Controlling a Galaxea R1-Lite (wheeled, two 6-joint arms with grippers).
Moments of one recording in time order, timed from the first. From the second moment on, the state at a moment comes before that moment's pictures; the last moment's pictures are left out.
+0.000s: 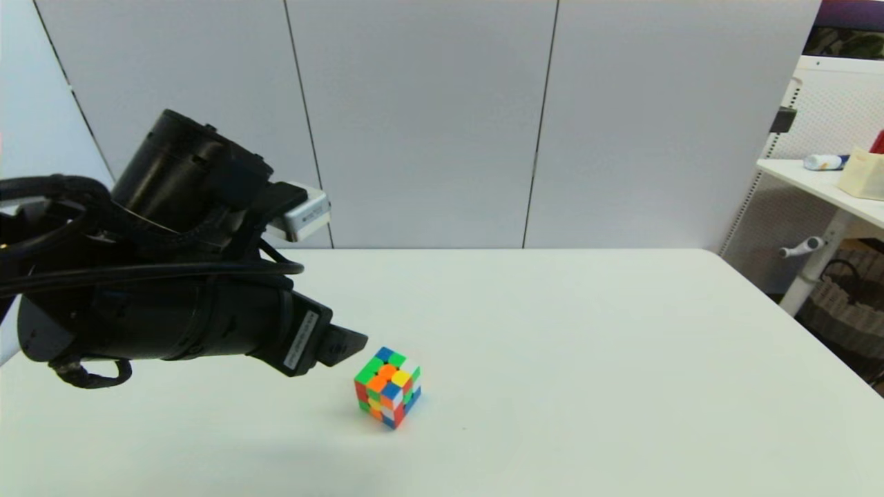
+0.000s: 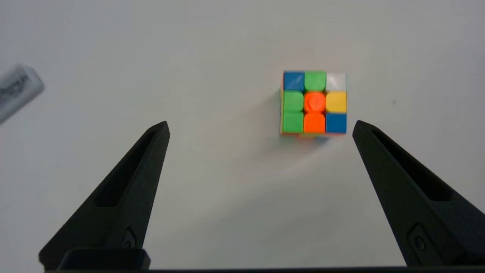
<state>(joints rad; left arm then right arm) -0.70 1.51 -1.20 0.49 0.19 -0.06 0.00 0.00 0.00 0.00 0.00 0.01</state>
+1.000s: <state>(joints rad) -0.81 1.73 -1.31 0.60 0.15 -0.27 0.00 0.00 0.00 0.00 0.00 0.01</state>
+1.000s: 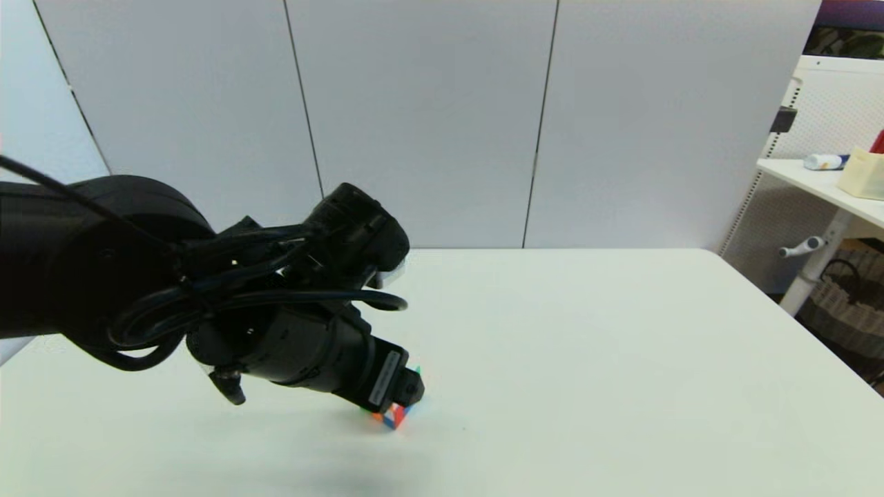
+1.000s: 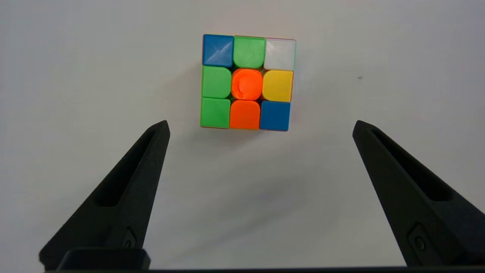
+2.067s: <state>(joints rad) -0.80 1.89 -1.31 0.55 0.20 -0.27 0.00 0.00 0.00 0.00 0.00 0.01</state>
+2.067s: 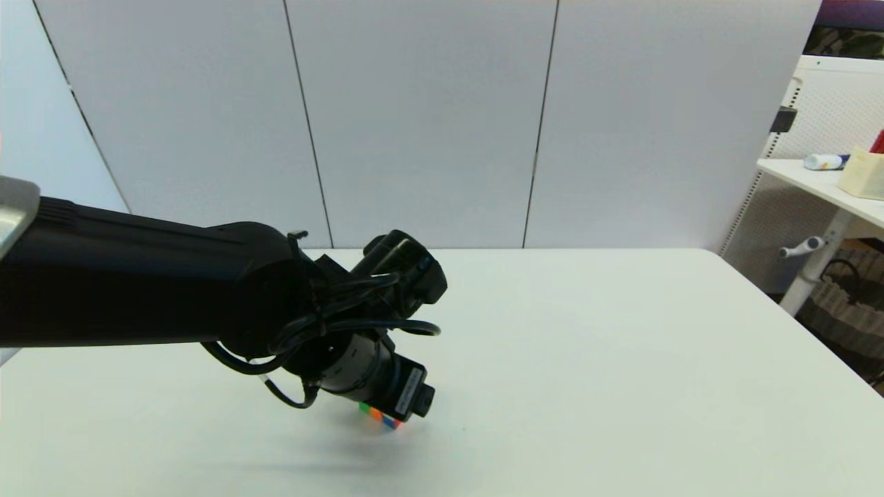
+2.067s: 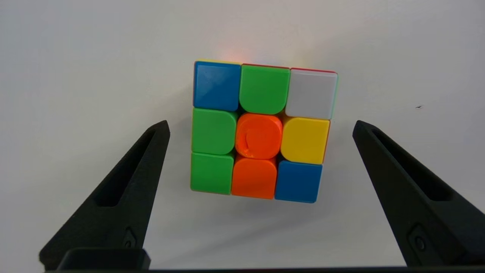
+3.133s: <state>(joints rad) -0.79 1.95 -1.31 0.53 0.24 -0.27 0.00 0.00 0.00 0.00 0.00 0.01</state>
